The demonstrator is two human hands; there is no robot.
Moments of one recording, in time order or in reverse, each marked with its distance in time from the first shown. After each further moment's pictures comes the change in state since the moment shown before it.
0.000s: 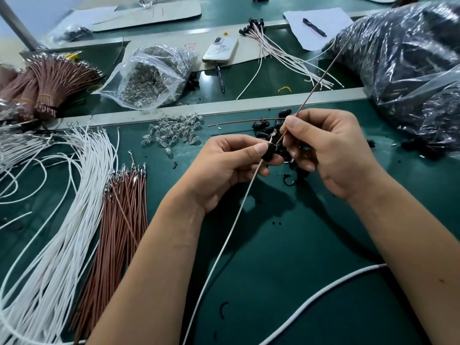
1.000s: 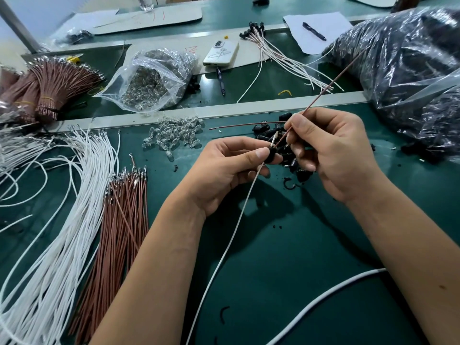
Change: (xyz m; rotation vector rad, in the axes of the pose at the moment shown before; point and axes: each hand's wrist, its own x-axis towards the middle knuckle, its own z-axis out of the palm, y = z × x) left_hand 0.000 0.000 0.000 -0.051 -0.005 0.028; right_hand -0.002 -0.003 0.002 0.047 0.053 -0.068
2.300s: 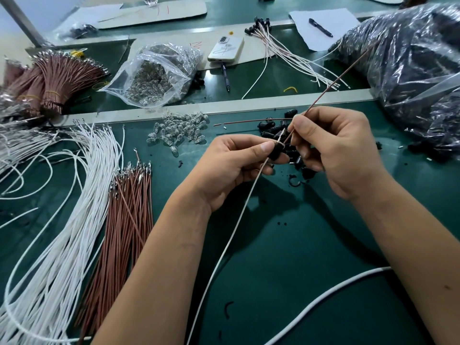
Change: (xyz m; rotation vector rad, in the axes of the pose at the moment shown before) left_hand 0.002 -0.001 -0.002 0.079 0.042 -0.026; right_hand 0.000 0.004 0.000 -0.092 -0.018 -0.039
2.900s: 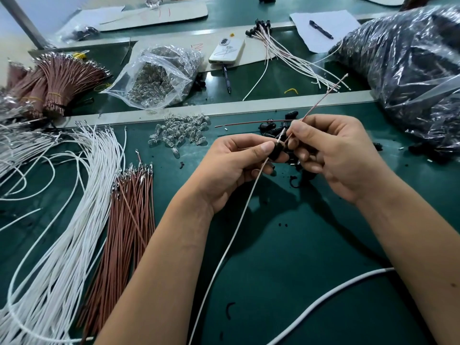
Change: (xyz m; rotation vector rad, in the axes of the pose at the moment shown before) left_hand 0.000 -0.001 0.001 -0.019 0.007 0.019; right_hand 0.002 -0.001 -0.002 0.108 -0.057 0.178
